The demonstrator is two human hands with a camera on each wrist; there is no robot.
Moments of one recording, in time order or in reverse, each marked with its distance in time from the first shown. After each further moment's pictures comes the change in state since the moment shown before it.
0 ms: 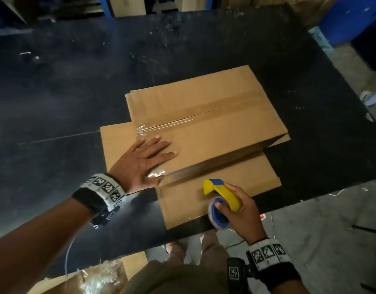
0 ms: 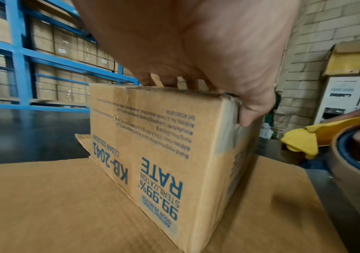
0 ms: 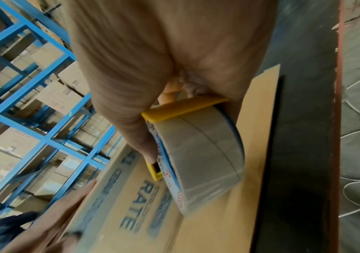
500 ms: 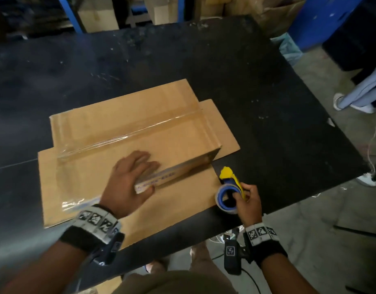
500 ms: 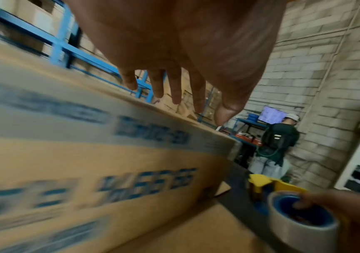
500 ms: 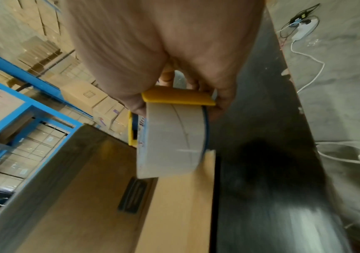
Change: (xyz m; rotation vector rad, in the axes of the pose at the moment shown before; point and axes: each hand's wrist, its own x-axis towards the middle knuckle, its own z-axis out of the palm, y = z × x) left_hand 0.104 0.098 0.004 -0.267 0.252 -0.221; right_hand 0.106 0.080 -0.126 0.102 0.404 0.252
